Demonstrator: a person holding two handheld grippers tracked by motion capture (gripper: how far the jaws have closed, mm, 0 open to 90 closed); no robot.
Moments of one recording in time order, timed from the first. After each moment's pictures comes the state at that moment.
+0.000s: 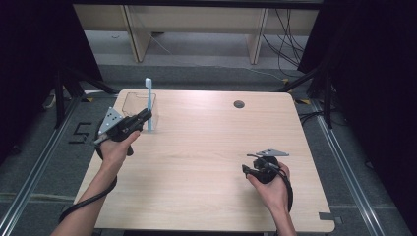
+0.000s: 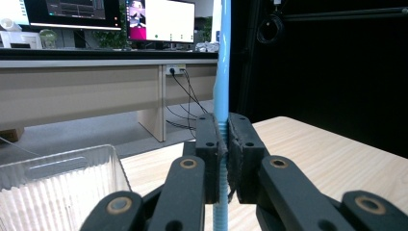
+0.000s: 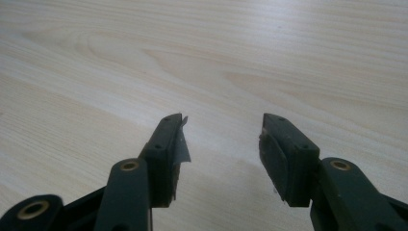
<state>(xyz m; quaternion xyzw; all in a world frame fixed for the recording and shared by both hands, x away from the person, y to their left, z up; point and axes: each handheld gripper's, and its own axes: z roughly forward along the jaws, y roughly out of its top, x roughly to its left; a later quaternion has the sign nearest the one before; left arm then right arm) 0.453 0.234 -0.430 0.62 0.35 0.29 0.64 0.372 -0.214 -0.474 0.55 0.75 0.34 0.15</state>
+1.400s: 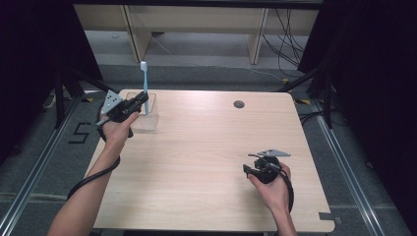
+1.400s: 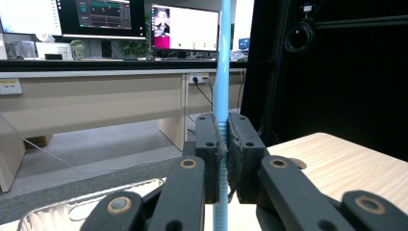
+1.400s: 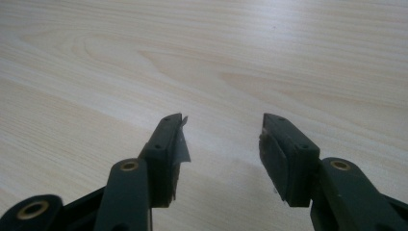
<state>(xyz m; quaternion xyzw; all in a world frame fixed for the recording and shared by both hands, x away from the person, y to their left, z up) 0.512 0.246 -0.422 0.60 0.36 0.33 0.63 0.372 -0.217 -0.475 0.55 0.75 0.34 0.15</state>
